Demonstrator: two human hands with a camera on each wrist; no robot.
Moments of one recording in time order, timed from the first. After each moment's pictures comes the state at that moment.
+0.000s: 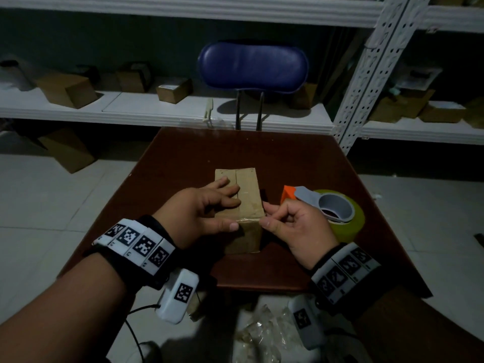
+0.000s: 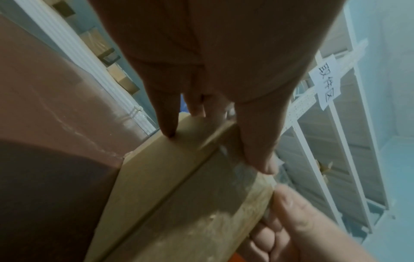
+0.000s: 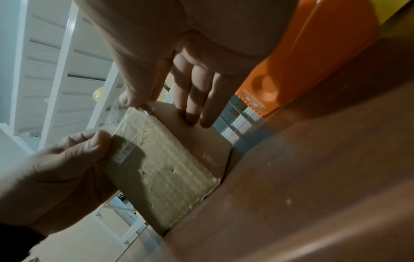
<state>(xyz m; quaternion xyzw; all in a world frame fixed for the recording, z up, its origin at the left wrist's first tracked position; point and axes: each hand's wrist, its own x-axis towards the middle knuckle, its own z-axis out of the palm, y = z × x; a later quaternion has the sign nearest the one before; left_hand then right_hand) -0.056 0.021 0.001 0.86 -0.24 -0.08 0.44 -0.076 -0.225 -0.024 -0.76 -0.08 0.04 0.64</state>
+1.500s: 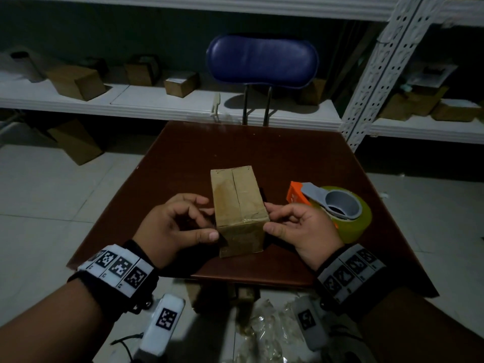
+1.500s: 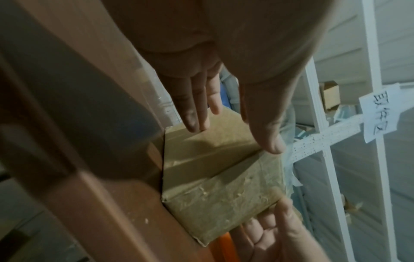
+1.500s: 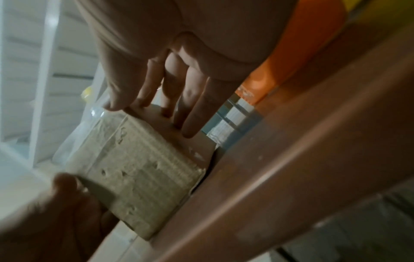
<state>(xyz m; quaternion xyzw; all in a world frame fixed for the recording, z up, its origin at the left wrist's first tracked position) -0.103 0.047 -0.021 0.82 -0.09 0.02 0.57 -0.079 -0.227 -0.037 -0.70 -0.07 0.08 0.70</state>
